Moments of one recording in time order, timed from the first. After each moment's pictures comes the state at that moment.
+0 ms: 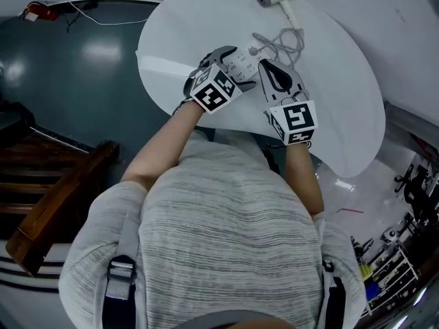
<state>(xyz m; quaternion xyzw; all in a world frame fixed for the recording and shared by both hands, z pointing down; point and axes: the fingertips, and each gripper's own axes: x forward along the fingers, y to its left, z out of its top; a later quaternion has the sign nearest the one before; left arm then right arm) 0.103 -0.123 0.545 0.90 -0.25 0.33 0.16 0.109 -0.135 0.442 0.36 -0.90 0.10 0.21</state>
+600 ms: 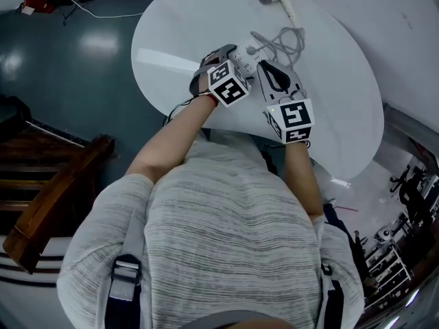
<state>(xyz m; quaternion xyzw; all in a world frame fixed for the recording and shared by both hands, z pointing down) 0.117 -0.134 0.614 0.84 -0.27 0.43 0.18 0.120 -0.139 0.477 0.34 -0.90 0.12 0.25</state>
